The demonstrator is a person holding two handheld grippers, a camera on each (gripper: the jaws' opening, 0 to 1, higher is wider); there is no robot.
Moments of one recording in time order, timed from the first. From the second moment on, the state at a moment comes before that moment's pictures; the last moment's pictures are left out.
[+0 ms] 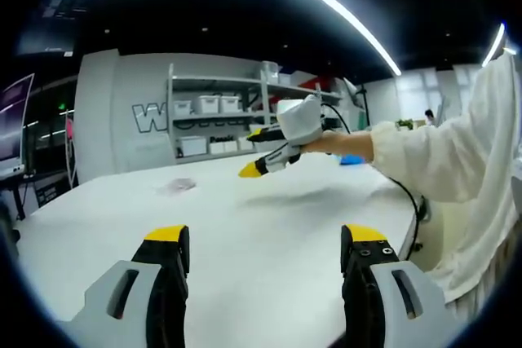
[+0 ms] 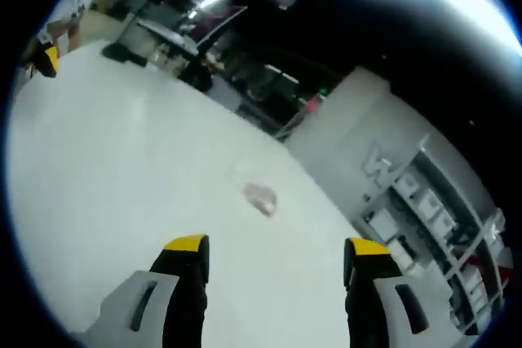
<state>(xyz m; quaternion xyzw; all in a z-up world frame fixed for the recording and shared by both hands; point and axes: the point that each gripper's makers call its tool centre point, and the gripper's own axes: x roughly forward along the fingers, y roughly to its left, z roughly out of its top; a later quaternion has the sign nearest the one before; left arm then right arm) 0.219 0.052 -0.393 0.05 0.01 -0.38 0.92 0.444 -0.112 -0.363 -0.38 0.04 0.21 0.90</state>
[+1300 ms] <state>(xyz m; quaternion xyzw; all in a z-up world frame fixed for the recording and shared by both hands) 0.221 0.054 -0.396 0.03 0.02 -0.38 0.92 0.480 -0.075 -0.372 -0.45 0.03 0.22 0.86</state>
